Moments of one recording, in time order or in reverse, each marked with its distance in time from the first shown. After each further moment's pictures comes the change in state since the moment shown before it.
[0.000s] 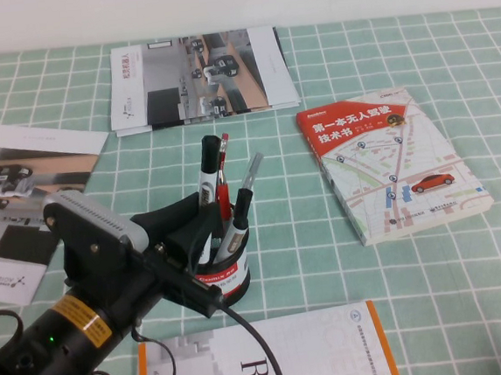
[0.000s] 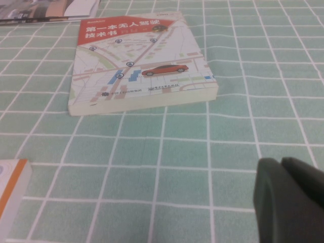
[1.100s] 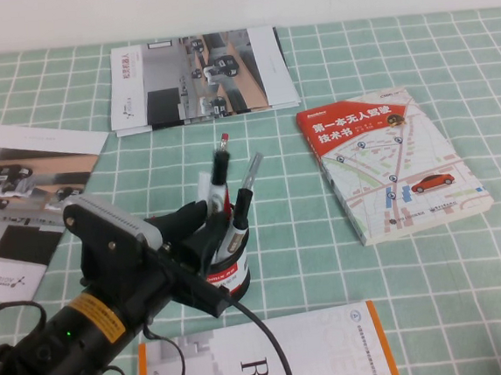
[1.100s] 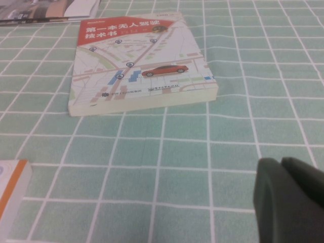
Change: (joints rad) right arm 0.000 0.000 0.000 0.000 0.000 0.000; left arm 0.000 0.088 -0.020 -0.003 -0.013 -0.013
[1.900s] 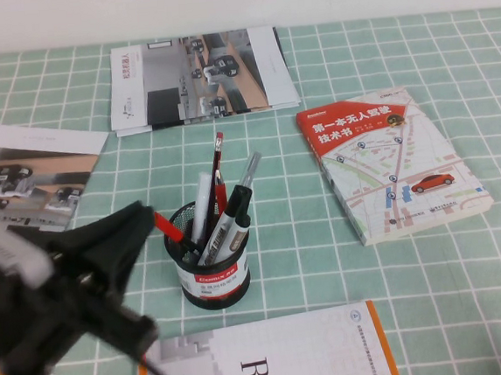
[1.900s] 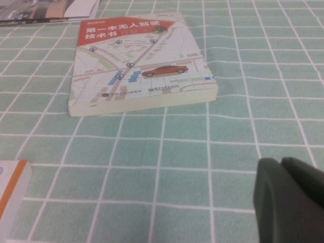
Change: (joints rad) right arm 0.000 0.000 0.000 0.000 -0.002 0.000; left arm 0.000 -0.602 0.082 0.037 0.447 -0.080
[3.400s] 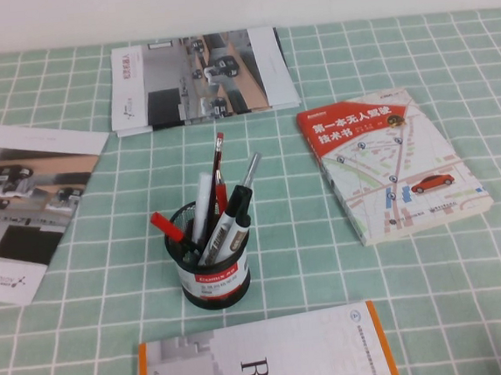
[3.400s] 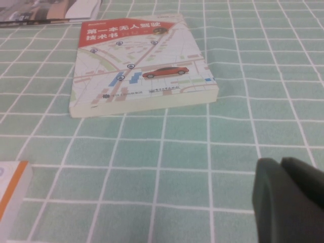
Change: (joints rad) right arm 0.000 0.000 0.000 0.000 0.000 0.000; left arm 0.452 -0.957 0.330 -0.250 0.481 0.207
